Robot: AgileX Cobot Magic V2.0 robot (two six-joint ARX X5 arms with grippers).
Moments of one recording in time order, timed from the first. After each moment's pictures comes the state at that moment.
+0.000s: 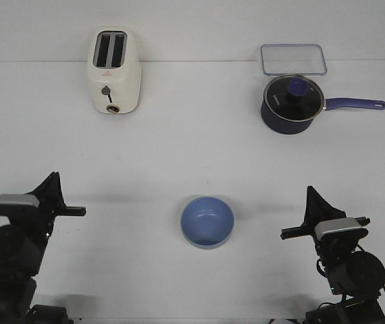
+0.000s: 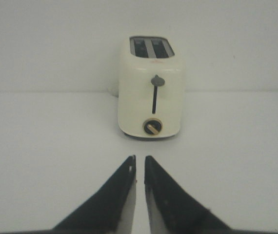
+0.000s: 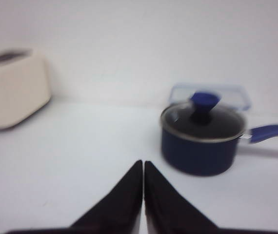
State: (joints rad) left arm -0.09 0.52 0.56 0.04 -0.07 -0.02; right arm 0.25 0.34 0.43 -0.06 0.09 0.04
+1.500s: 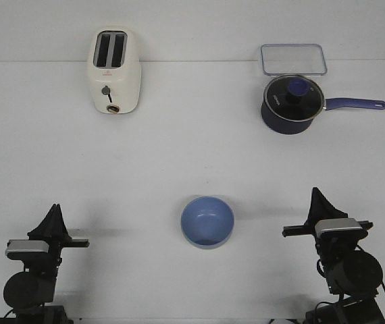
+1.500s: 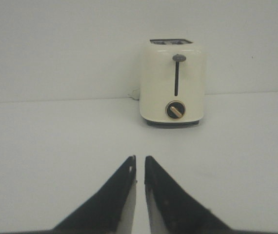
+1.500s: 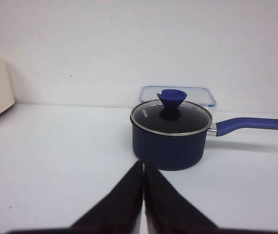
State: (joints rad) left arm 0.02 0.00 0.05 0.18 0.00 0.04; right arm 0.25 0.34 0.40 -0.06 0.16 0.03
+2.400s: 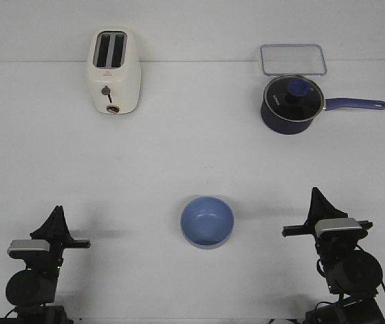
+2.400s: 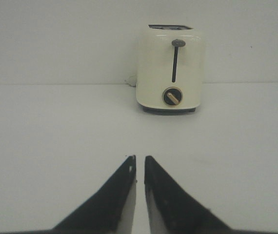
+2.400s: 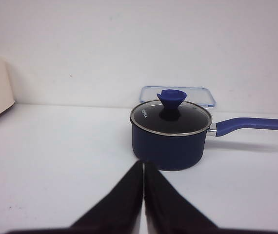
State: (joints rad) left arm 0.02 0.01 0.03 0.15 0.01 0.01; right arm 0.25 0.34 0.40 -0.06 0.16 0.03
